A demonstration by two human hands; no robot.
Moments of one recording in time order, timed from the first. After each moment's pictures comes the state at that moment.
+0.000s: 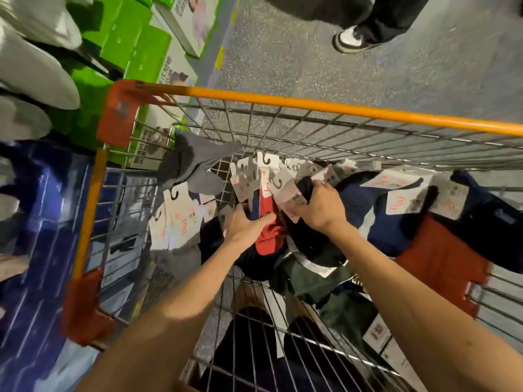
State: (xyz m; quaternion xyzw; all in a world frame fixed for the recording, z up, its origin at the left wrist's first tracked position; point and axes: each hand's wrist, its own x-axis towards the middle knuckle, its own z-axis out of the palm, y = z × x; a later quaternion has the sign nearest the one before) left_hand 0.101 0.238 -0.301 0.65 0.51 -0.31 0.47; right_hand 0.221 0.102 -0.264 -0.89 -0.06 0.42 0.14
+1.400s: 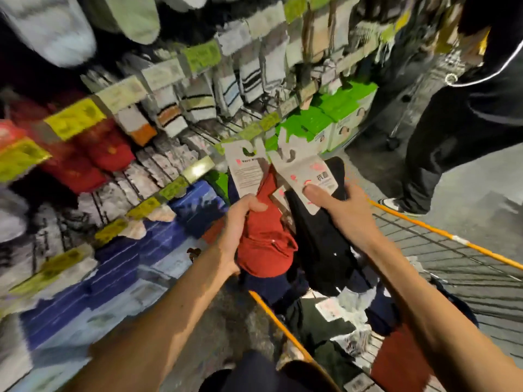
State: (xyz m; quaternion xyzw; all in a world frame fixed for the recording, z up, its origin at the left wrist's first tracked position) left_hand -0.021 0.208 0.114 0.34 0.41 0.16 0.83; right_hand 0.130 0.106 0.105 -0.65 -0.22 0.37 0.62
